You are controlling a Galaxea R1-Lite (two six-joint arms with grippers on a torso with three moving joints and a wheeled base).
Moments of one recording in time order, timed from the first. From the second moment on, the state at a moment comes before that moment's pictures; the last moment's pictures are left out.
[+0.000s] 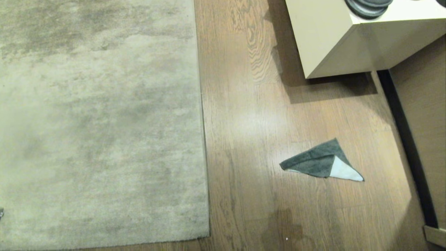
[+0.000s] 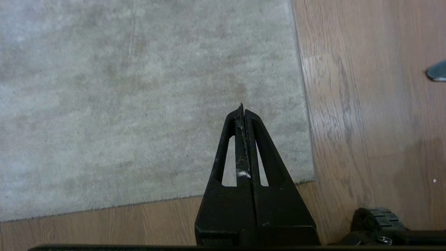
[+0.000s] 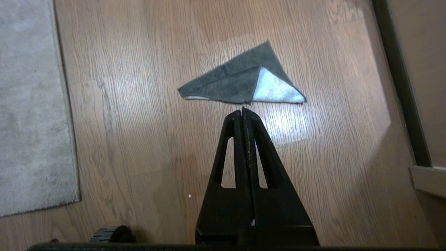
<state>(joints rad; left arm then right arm) -0.01 0.00 0.00 0.00 -0.01 0.03 0.00 0.00 0.00 -0.02 -0.04 0.09</state>
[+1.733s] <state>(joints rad) -0.01 0.00 0.00 0.00 -0.01 0.02 0.00 0.00 0.00 -0.02 -0.04 0.09</state>
